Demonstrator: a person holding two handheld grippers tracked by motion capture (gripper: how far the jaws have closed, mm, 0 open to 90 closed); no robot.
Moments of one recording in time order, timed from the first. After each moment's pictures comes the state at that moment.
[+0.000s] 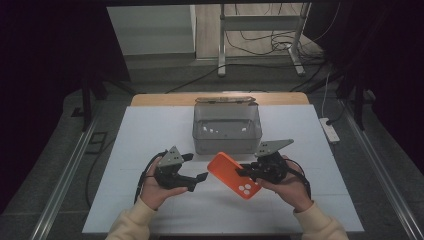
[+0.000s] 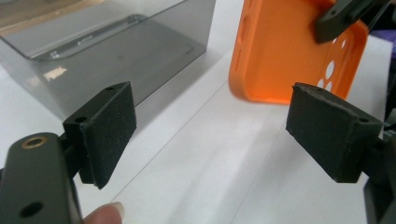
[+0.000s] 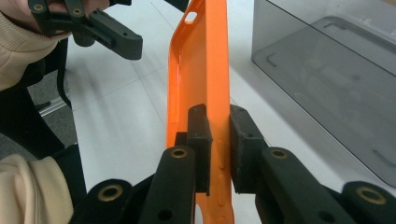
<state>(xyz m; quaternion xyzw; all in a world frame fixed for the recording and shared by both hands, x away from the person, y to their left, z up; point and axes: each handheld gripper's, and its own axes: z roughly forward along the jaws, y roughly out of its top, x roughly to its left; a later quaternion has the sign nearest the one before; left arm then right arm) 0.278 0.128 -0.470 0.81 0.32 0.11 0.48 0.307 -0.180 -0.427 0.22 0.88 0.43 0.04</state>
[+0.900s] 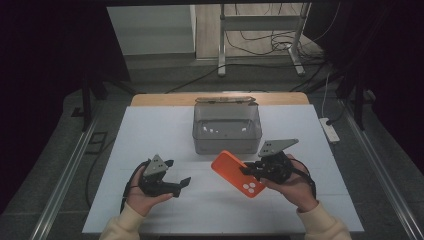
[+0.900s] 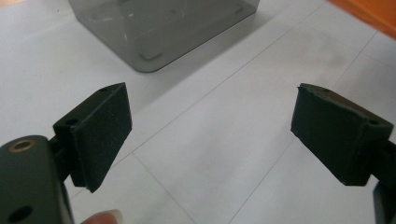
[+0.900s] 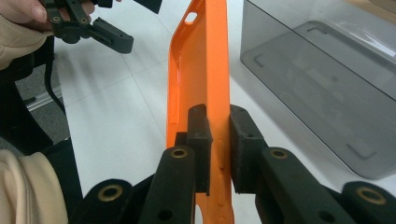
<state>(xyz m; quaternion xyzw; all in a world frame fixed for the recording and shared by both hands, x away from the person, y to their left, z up) 0.260 0.168 -0.495 0.80 0.38 0.15 0.44 0.302 -0.187 -0.415 0.22 0.88 0.41 0.06</state>
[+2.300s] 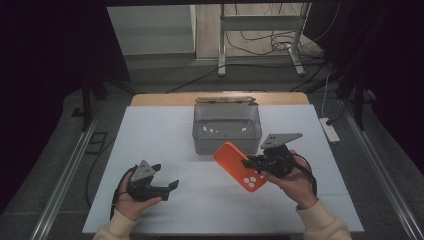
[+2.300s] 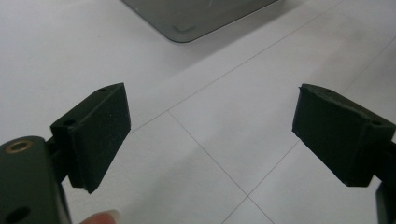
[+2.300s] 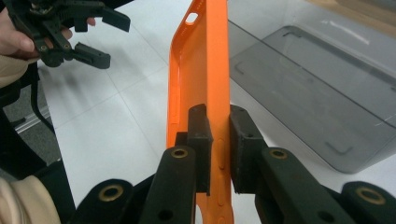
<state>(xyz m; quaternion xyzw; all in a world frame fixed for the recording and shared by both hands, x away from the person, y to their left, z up) 0.251 0.197 -0.512 0.78 0.41 0.16 0.44 0.309 -0.188 -0.403 0.27 0.86 0.42 0.07</state>
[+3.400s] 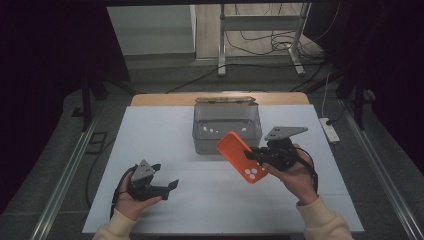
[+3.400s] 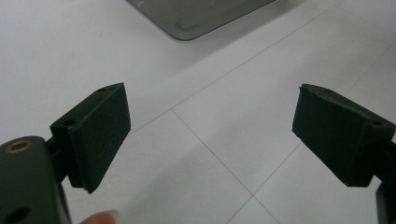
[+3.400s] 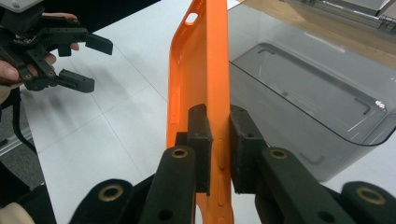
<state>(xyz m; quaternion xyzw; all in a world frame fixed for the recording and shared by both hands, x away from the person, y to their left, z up) 0.252 0.197 -0.514 0.79 0.41 0.17 0.43 0.318 -0.192 -0.391 0.29 0.85 0.44 0.10</state>
